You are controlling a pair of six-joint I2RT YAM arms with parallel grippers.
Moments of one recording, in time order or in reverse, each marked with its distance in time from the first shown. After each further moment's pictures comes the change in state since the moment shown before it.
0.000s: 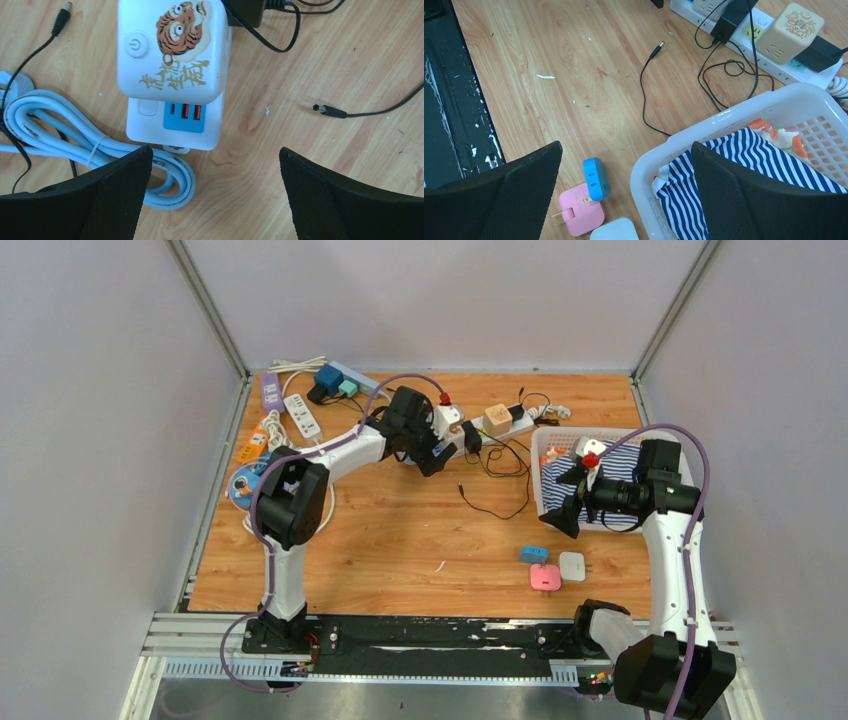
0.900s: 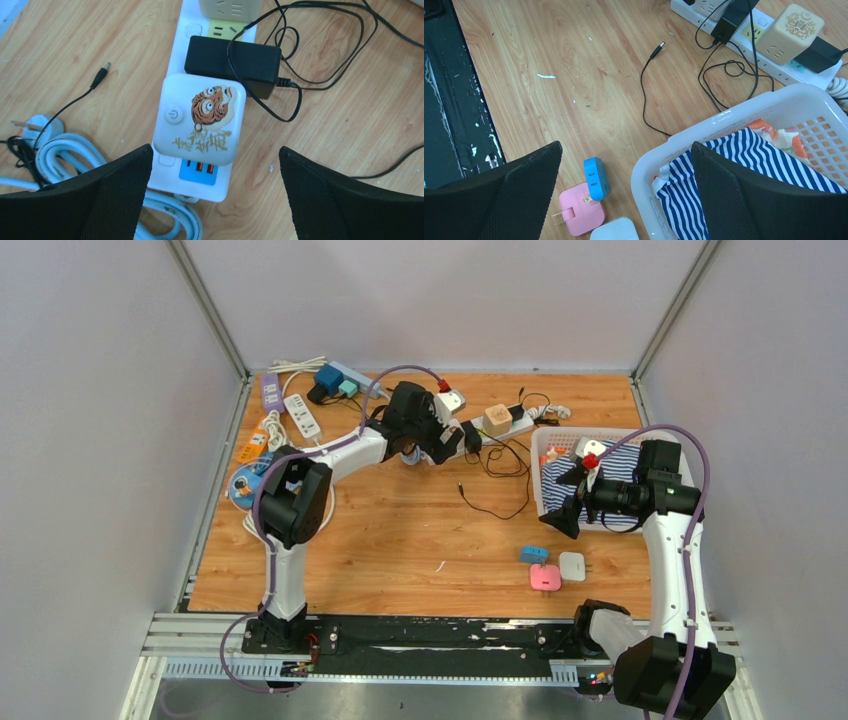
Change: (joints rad) left arm -0.005 0.028 -0.006 0.240 0.027 -0.129; right arm 0.000 -0.005 0.000 -0.006 0.000 -0.007
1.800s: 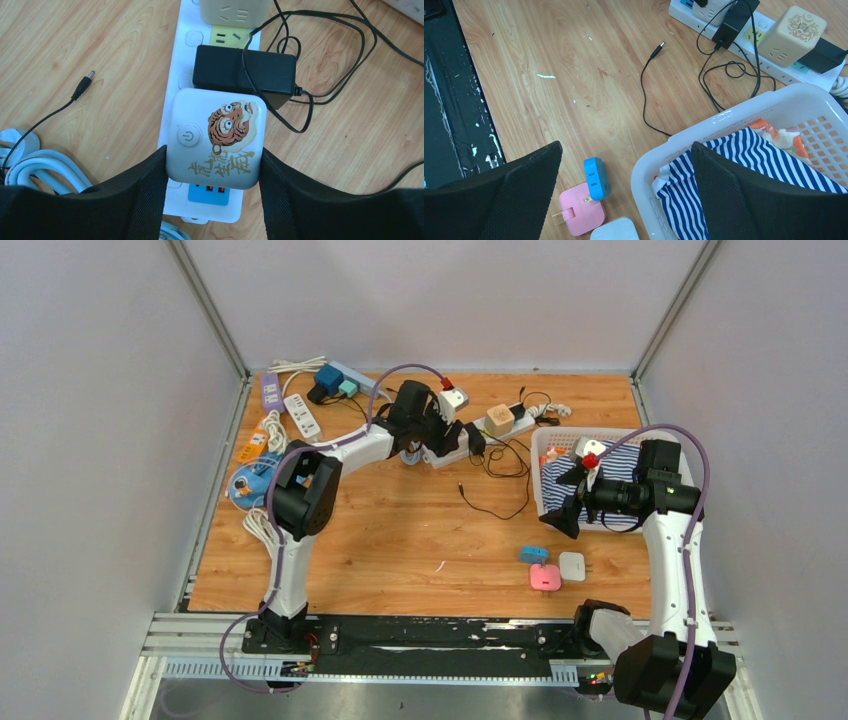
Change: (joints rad) left arm 0.003 0.080 0.069 0.008 0.041 -0.047; right arm 0.000 0.004 0.000 0.000 0.000 0.000
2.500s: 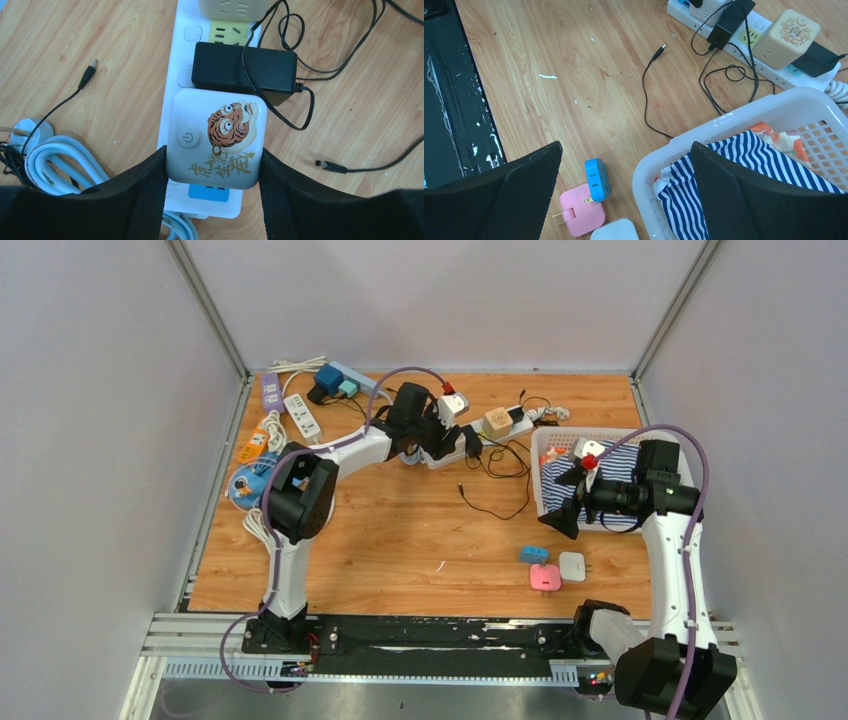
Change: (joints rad) left arm -0.004 -0.047 -0.049 -0.027 -0.023 0.089; right arm 0.011 -0.009 0.000 0.000 0.000 0.000
